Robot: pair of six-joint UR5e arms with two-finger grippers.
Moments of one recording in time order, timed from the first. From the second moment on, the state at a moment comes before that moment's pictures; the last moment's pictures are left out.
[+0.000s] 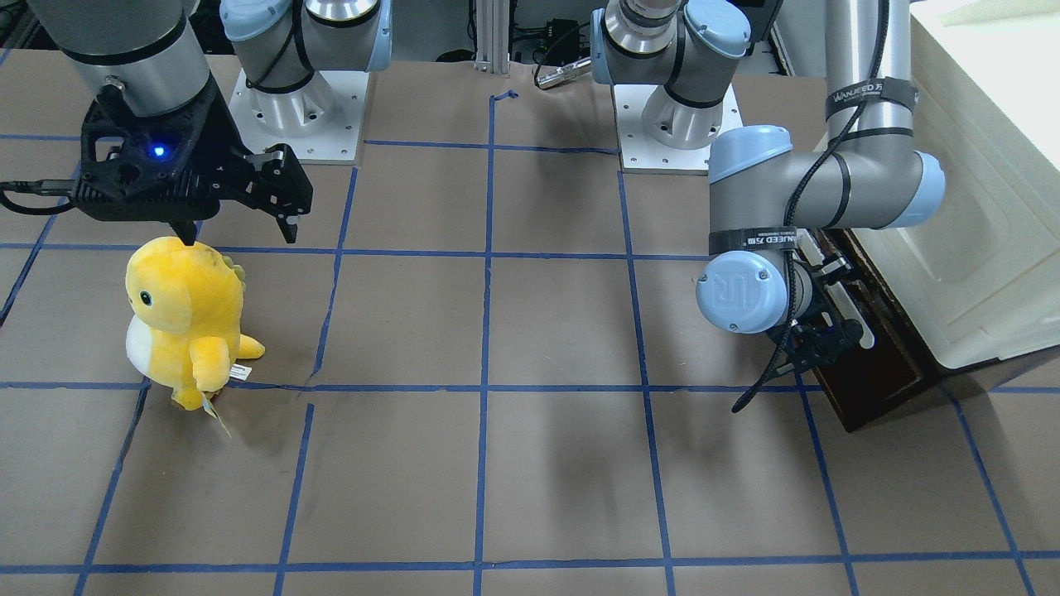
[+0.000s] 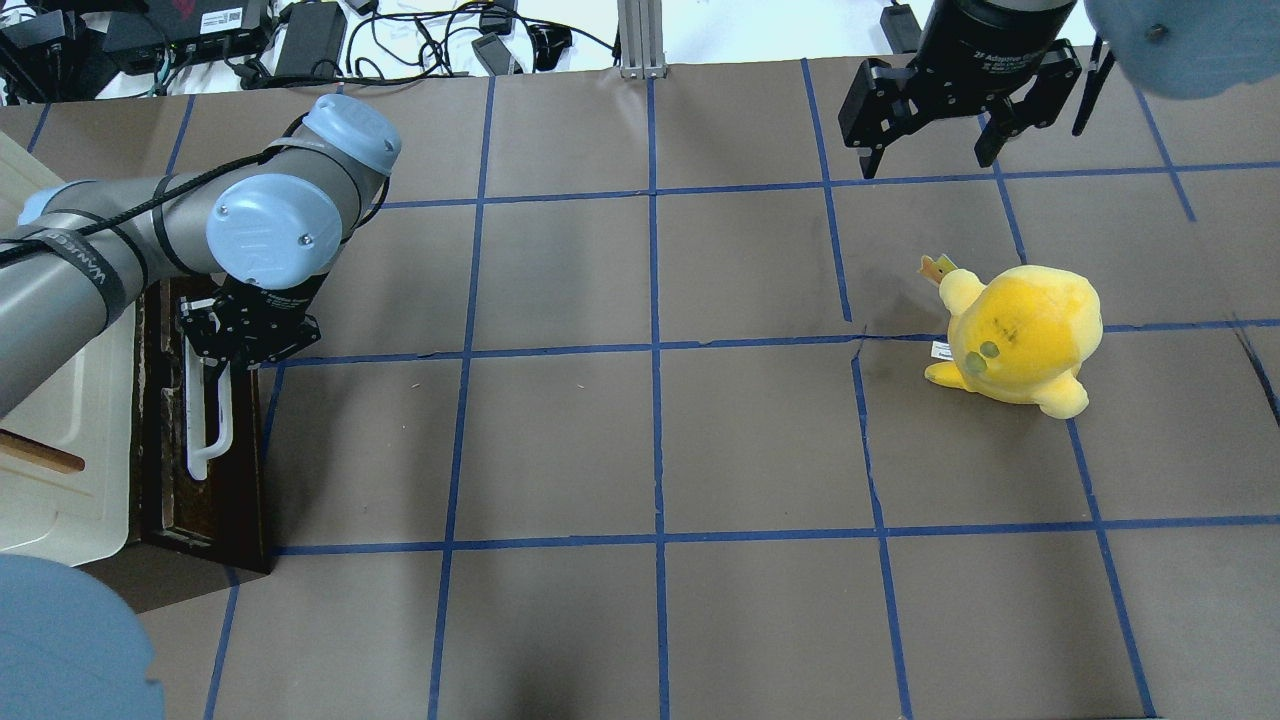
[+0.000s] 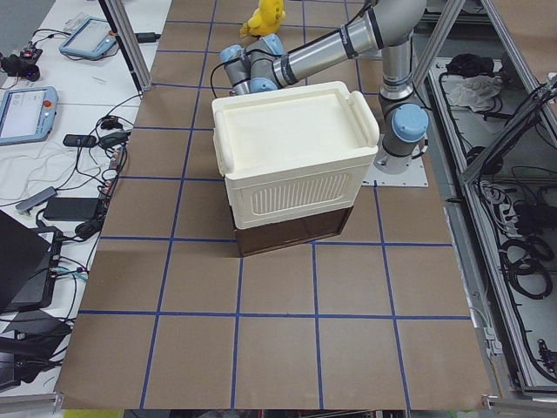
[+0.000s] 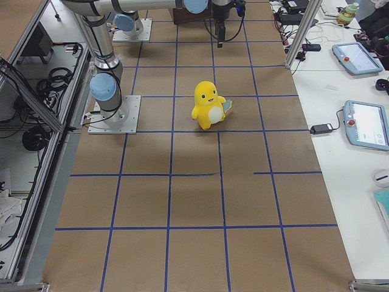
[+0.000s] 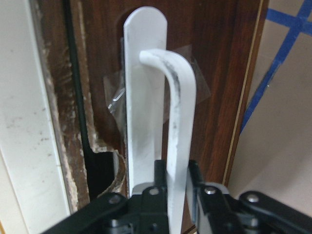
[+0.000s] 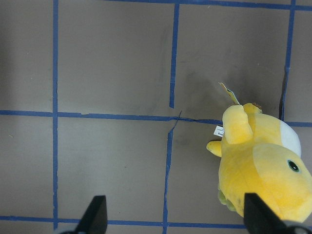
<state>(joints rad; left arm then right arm) -1.54 -1.92 -1.74 -1.59 2.32 -0.59 1.60 -1.48 1.44 -1.57 -1.58 -0.02</state>
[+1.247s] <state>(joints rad) -1.58 -1.92 -1.71 -1.61 2.31 -0.60 1.60 -1.48 1.44 -1.57 -1.58 -0.02</state>
